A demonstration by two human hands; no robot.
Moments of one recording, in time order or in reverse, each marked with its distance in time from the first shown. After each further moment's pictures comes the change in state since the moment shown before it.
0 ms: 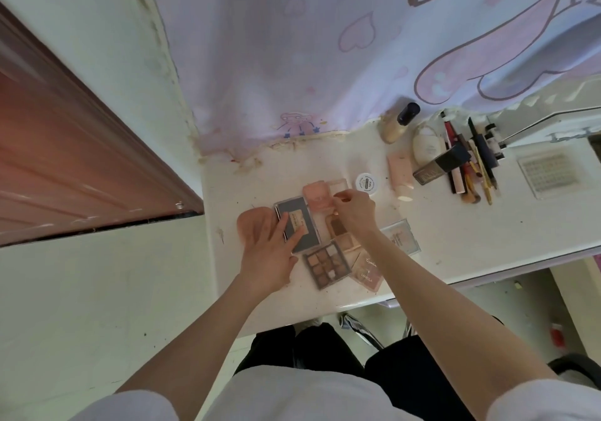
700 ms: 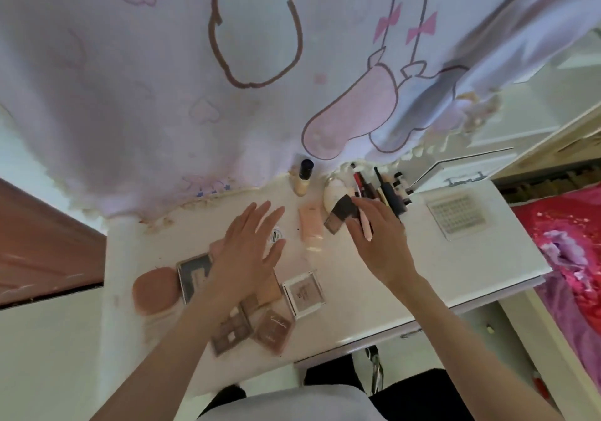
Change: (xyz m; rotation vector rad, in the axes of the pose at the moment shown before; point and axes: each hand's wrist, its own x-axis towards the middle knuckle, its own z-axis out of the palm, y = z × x) left_hand 0.061 0.130 -0.094 -0.314 0.571 0.133; right_hand 0.005 0.067 -0.208 -0.223 0.392 -0.683
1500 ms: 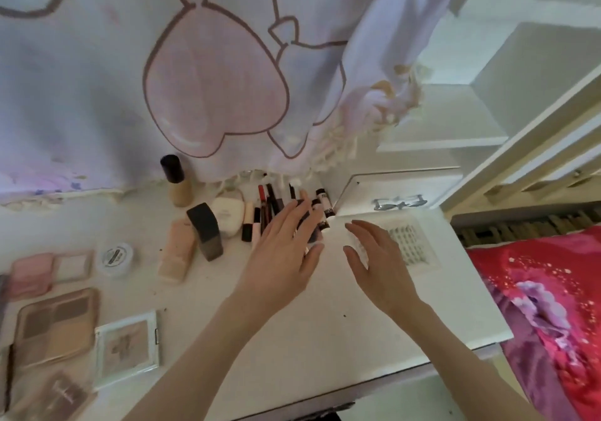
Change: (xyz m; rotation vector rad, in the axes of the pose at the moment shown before) left_hand 0.132 0.184 0.194 -0.009 0.151 0.106; right_hand 0.033 0.262 -0.037 -0.117 -0.097 -0.152
